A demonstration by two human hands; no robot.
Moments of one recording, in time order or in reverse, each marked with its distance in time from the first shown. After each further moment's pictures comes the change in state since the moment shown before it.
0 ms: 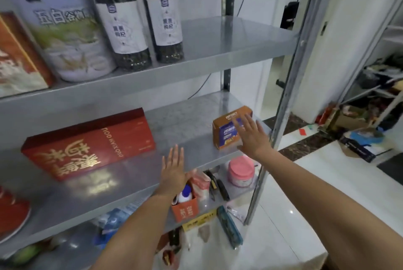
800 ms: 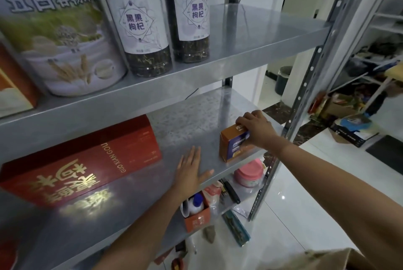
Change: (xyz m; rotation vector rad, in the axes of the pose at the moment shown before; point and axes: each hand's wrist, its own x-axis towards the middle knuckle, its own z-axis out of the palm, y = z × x) left_hand 0.046 -0.020 -0.007 -0.192 -0.069 0.203; right_hand 0.056 -0.019 -0.003 0.130 0.005 0.016
